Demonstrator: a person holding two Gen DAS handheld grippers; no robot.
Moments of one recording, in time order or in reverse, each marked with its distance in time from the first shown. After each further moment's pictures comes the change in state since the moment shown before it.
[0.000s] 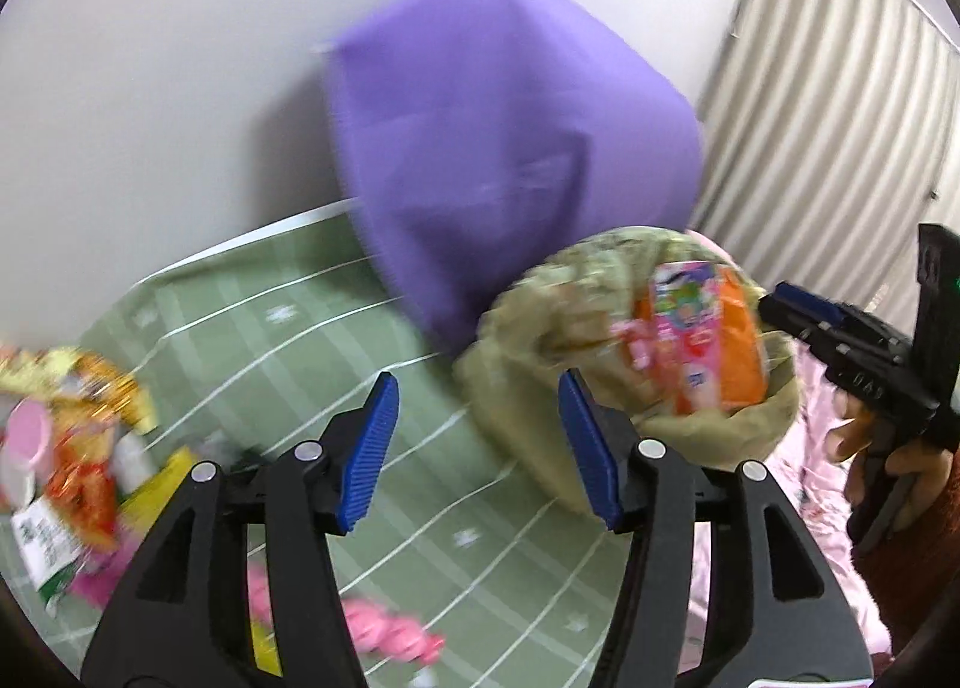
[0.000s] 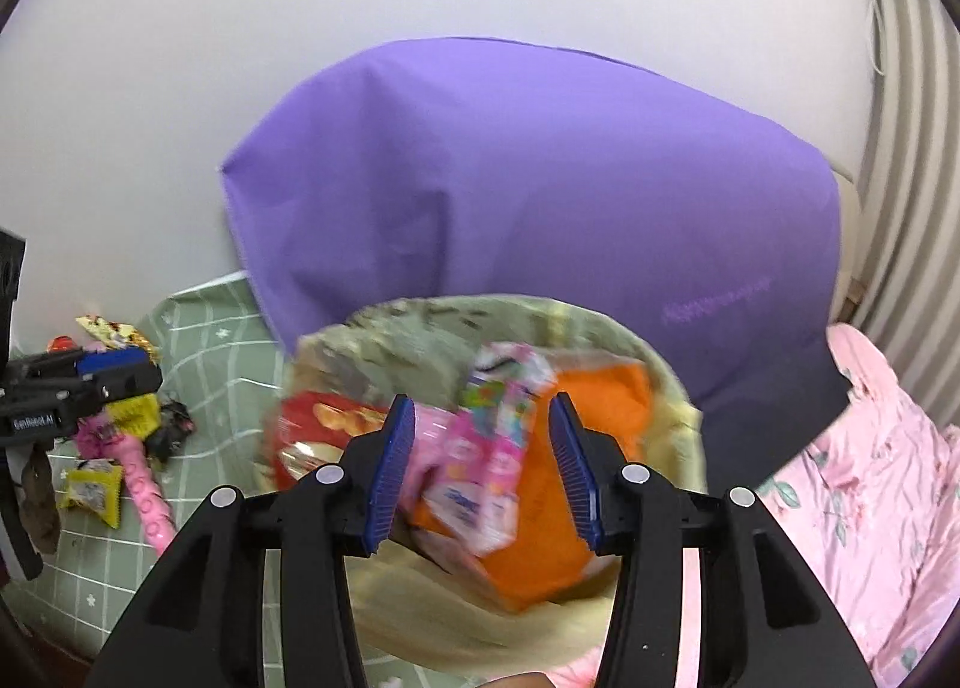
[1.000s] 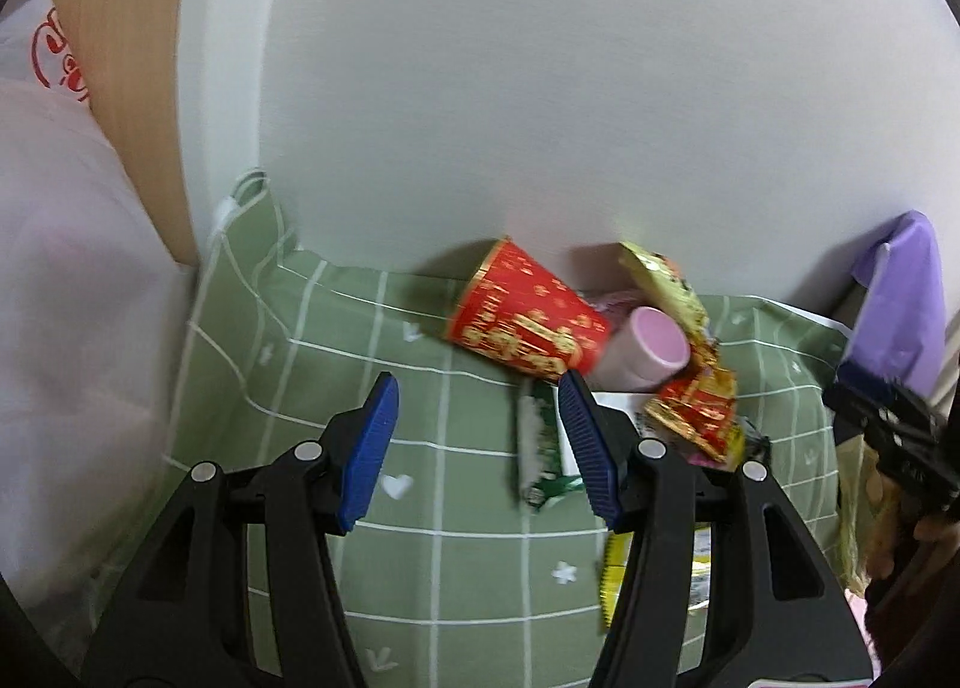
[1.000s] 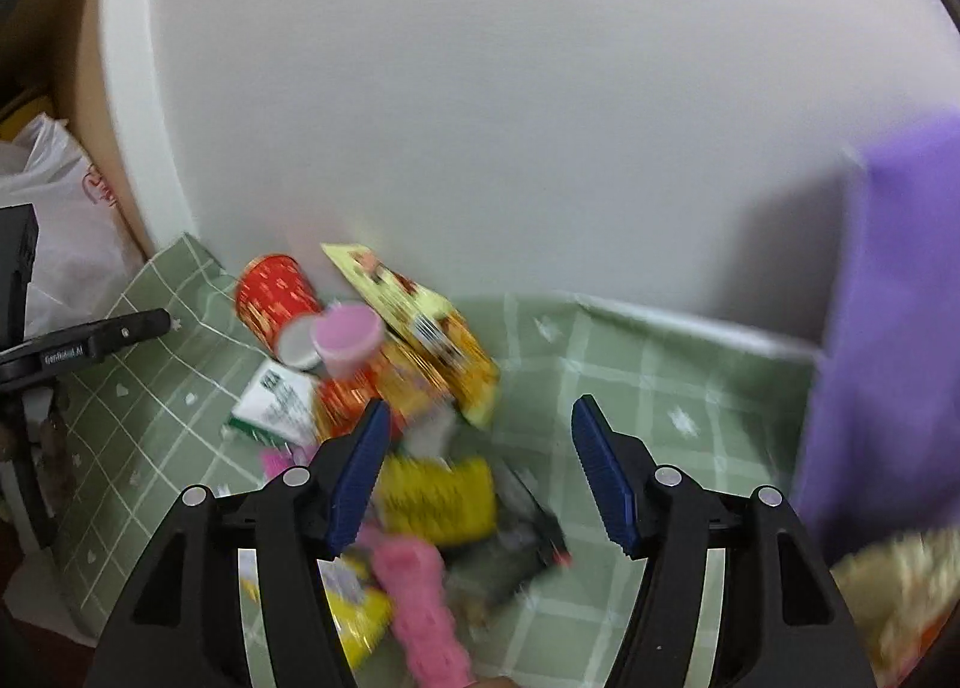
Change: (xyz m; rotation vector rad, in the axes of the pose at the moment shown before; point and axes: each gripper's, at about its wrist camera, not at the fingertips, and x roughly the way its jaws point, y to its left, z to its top) left arm -0.173 0.243 -0.111 -0.534 -0.139 0.567; right arm 0.107 0.290 0.020 -0.393 0.101 0.539
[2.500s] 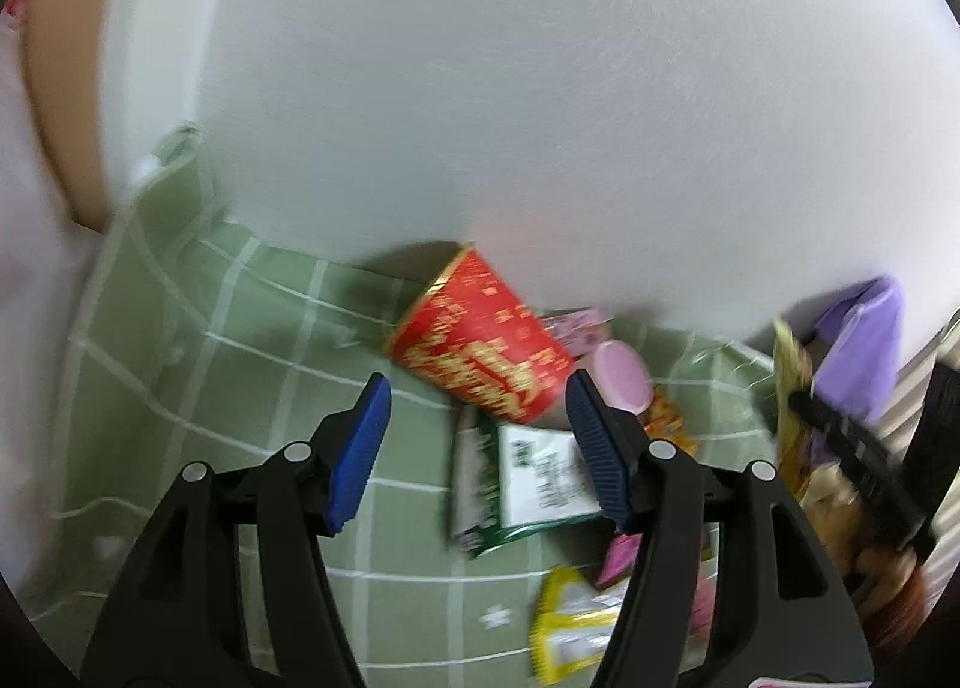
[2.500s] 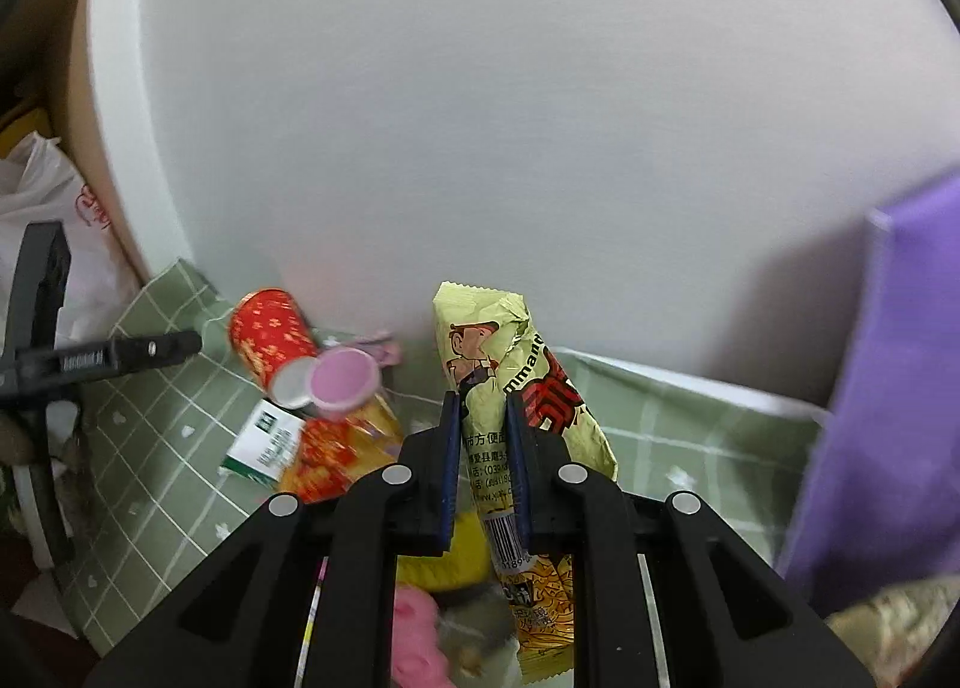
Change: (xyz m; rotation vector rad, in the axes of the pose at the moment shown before) left arm 0.043 0.001 0.023 -0.160 0.074 -0.198; right arm -0.011 -0.009 0.017 0.022 -0.016 -0.040
